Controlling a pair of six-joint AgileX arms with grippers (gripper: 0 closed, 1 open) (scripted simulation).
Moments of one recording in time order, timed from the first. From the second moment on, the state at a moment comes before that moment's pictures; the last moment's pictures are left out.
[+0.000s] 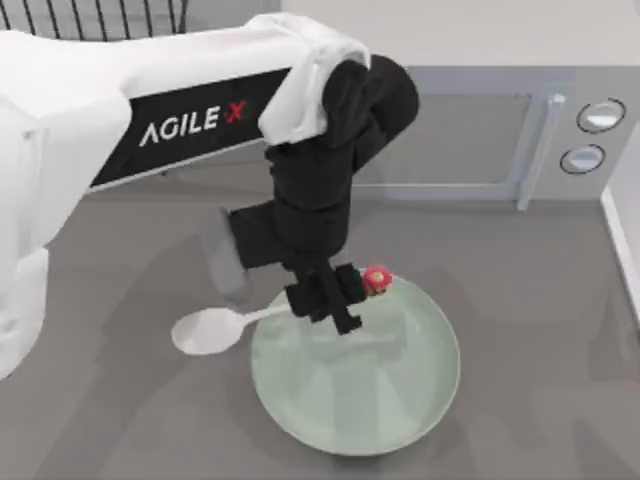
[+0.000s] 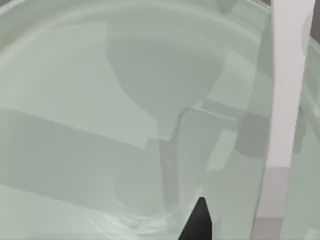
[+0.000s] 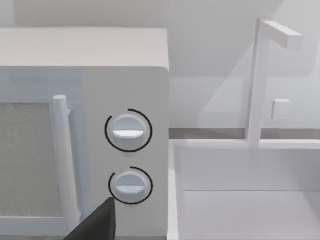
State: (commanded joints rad) left arm -0.72 2.13 1.69 -1.17 0.01 3.72; right arm 0.00 0.00 0.00 0.00 0.00 0.00
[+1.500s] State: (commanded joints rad) left arm -0.91 1.98 1.61 -1.20 0.06 3.98; right arm 0.00 0.00 0.00 0.00 0.00 0.00
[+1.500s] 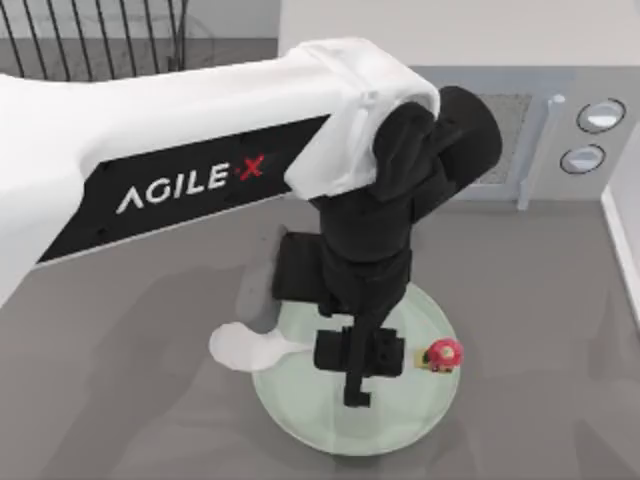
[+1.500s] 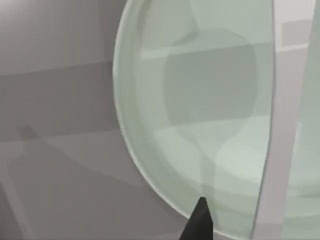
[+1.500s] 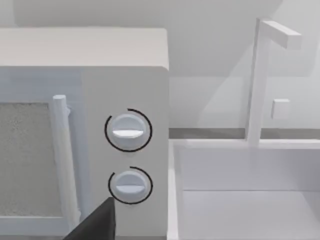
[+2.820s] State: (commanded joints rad) left arm -0.85 2.16 1.57 -0.99 0.00 3.94; right arm 0.00 0.00 0.00 0.00 0.00 0.00
